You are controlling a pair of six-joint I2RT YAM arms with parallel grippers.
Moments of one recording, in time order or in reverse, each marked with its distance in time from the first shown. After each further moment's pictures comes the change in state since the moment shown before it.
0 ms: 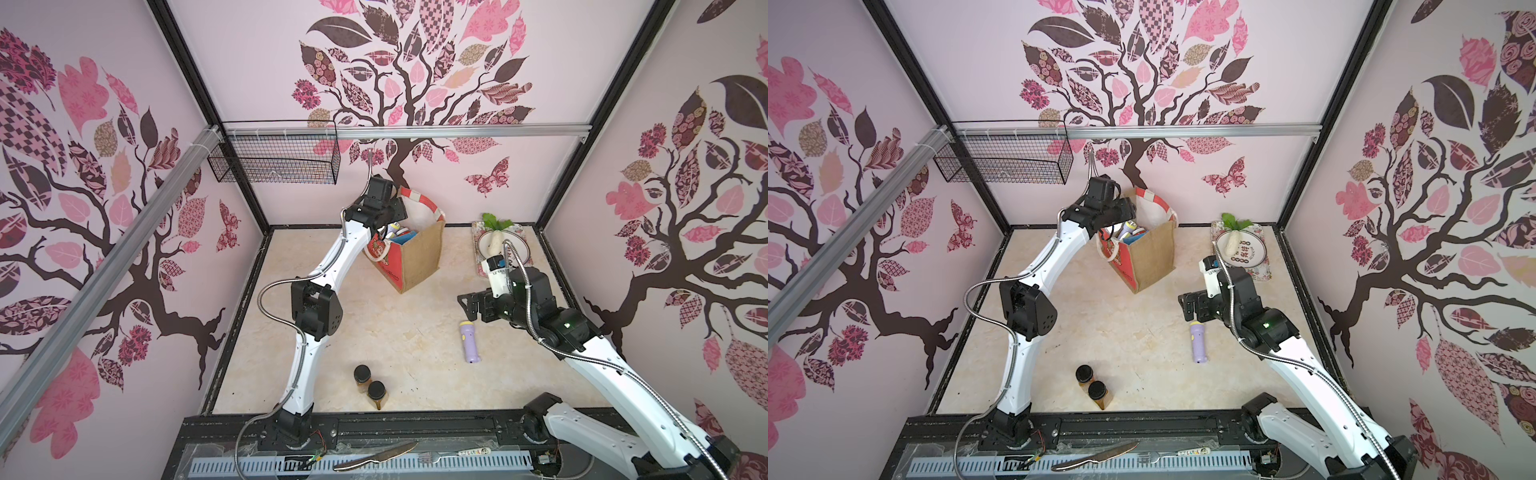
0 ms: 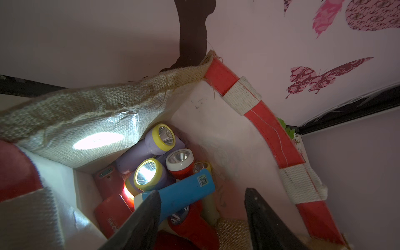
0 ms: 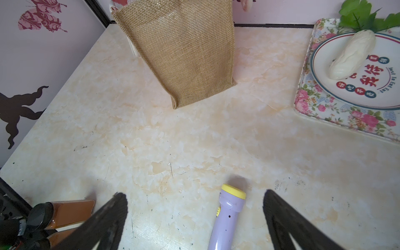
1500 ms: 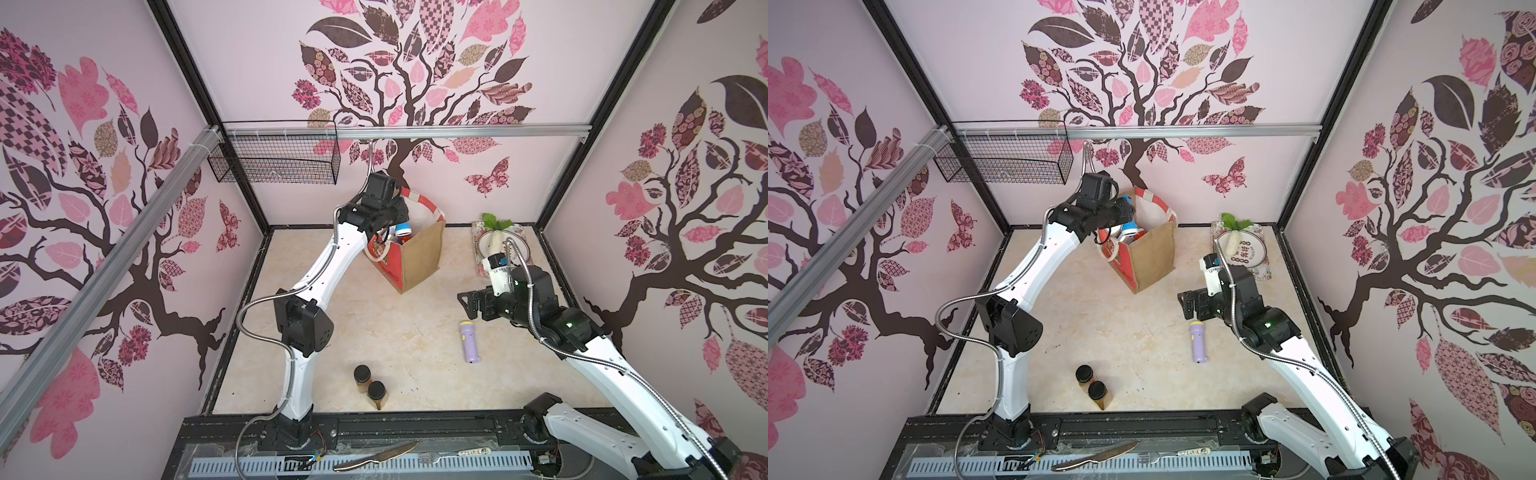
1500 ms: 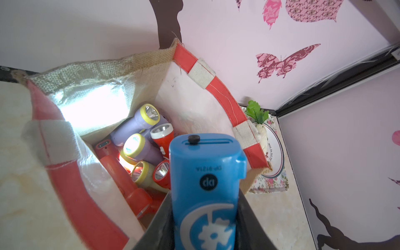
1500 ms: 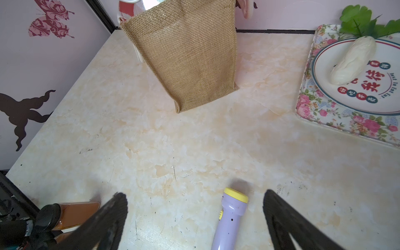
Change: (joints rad) left arm -0.047 -0.134 -0.069 -0.090 0.012 -0.014; right arm -0.005 0.000 0.016 0.004 -0.013 0.004
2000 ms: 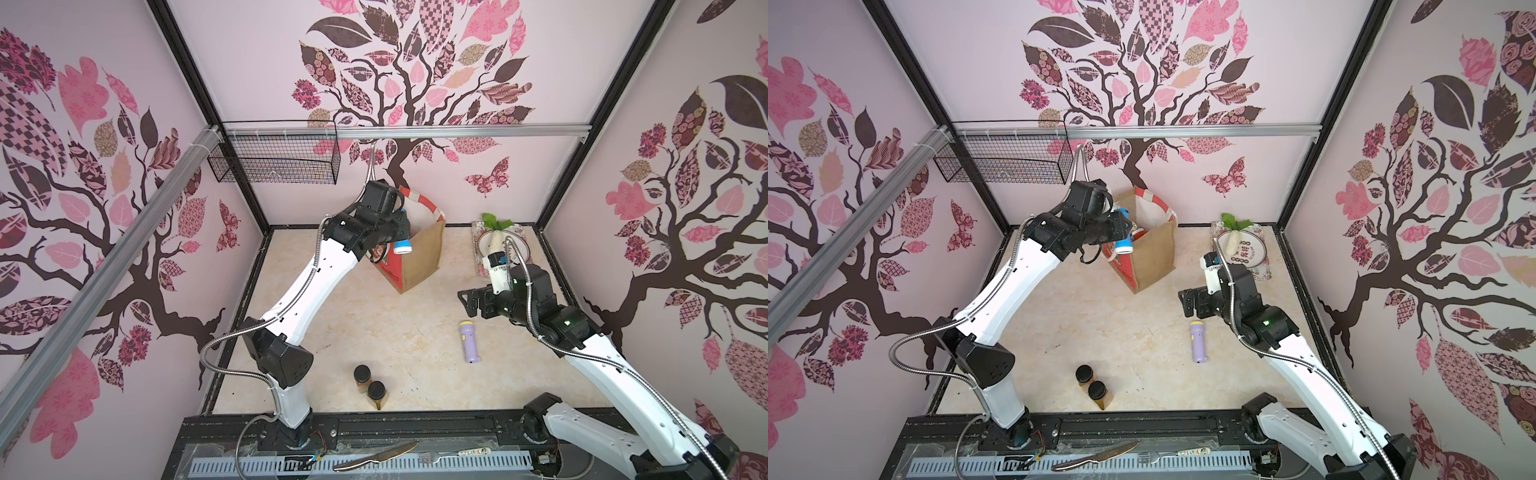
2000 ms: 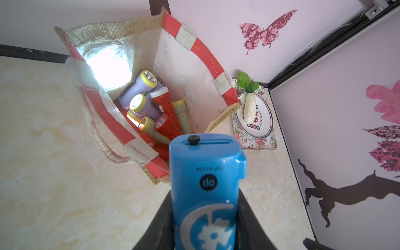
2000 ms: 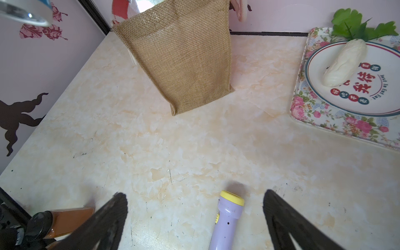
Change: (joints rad) left arm -0.100 -0.302 -0.228 -0.125 -0.051 -0.001; right arm -0.005 0.005 0.005 0.011 0.016 -0.003
